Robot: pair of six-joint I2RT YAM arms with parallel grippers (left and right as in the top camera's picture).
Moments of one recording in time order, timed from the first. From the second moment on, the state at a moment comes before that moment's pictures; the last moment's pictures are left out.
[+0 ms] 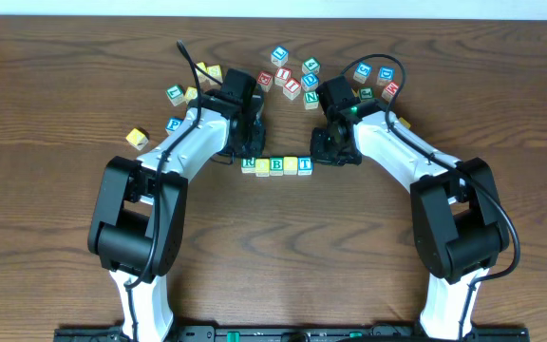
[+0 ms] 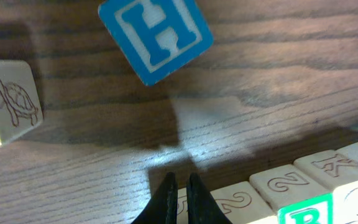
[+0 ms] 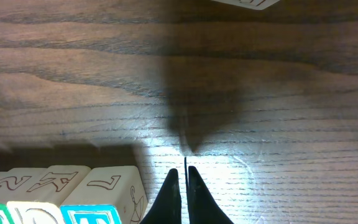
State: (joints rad) left arm -0.34 2.02 1.39 -0.68 0.15 -0.17; right arm 0.41 2.04 1.41 -0.73 -0.09 0.52
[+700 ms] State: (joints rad) left arm -0.34 2.02 1.41 -0.70 0.13 -0.17; right arm 0.41 2.04 1.41 -0.73 -0.09 0.52
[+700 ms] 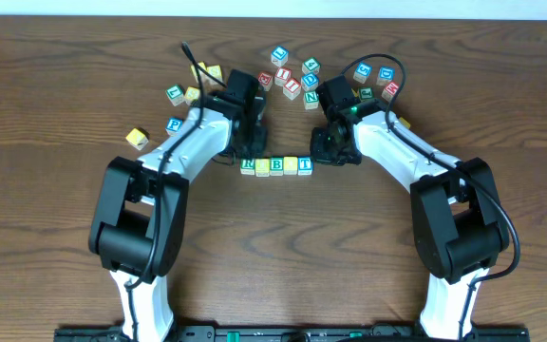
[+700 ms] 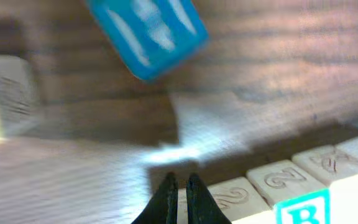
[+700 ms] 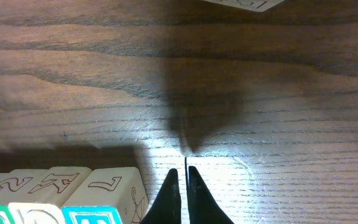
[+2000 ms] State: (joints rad) left arm -0.35 1.97 1.35 -0.78 0.13 -0.25; right arm 0.41 2.04 1.41 -0.77 -0.16 0.53
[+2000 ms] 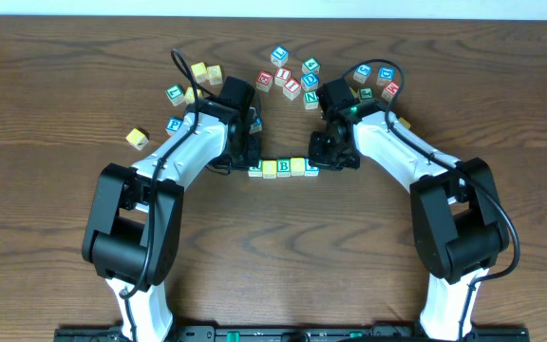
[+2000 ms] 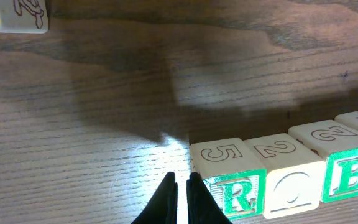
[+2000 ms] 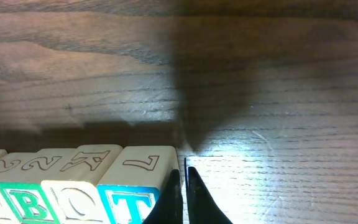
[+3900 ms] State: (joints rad) left arm 0.01 1.39 1.49 -0.89 0.04 -0.20; right arm -0.01 0.26 0.20 -0.03 0.03 0.21
